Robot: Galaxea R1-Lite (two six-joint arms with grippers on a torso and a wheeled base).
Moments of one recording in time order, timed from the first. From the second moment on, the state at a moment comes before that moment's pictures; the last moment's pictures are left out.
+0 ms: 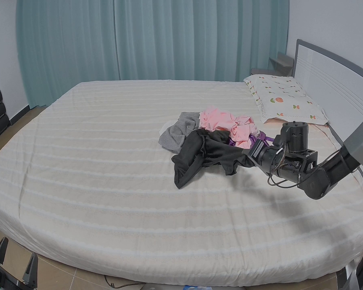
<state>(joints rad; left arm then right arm) 0.00 0.02 -0.02 0.00 0.00 0.00 0.37 2.07 -0.94 -0.79 0.05 0.83</state>
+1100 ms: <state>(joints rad) -0.11 0.76 -0.29 -0.37 -0.16 -0.04 0.49 1.79 -0.86 -0.82 0.04 0.85</state>
